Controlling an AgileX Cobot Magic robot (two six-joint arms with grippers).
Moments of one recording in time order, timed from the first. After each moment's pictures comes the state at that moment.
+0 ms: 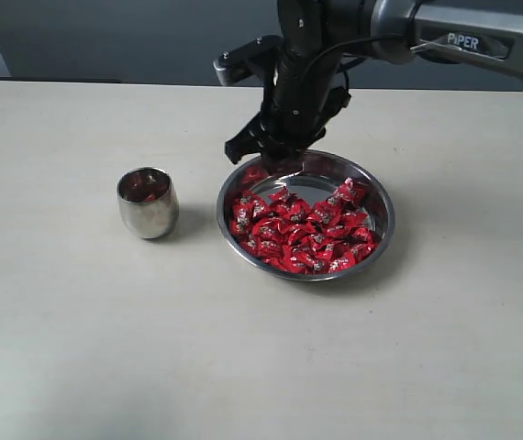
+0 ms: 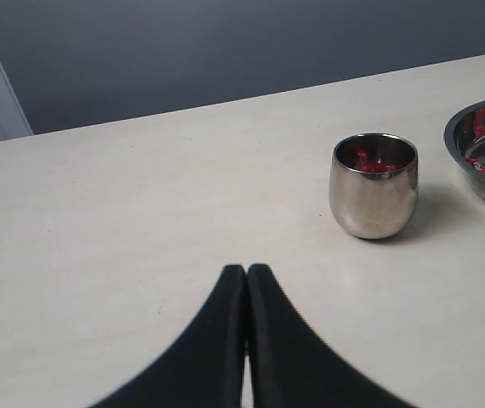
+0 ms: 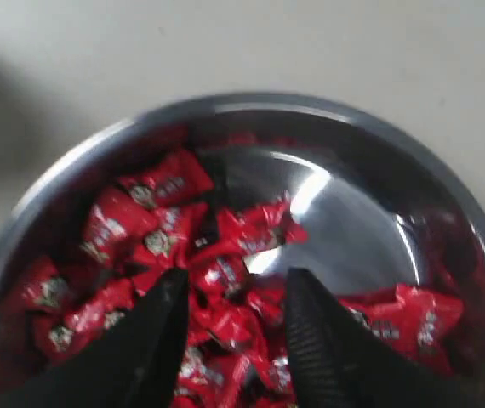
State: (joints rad) left arm -0.06 0.00 0.00 0.14 0.32 -0.05; right arm 0.57 2.18 -1.81 -0.01 1.00 -0.08
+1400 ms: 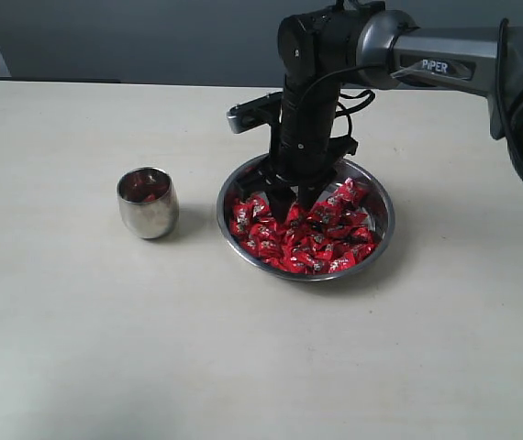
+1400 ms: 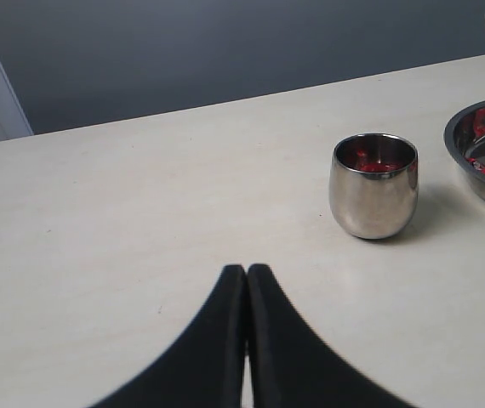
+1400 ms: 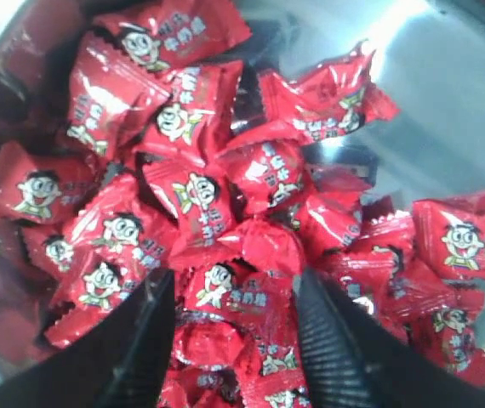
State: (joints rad) left arm -0.06 0.00 0.00 0.14 0.32 -0.05; right arm 0.55 2.26 -1.81 0.08 1.17 -0.09
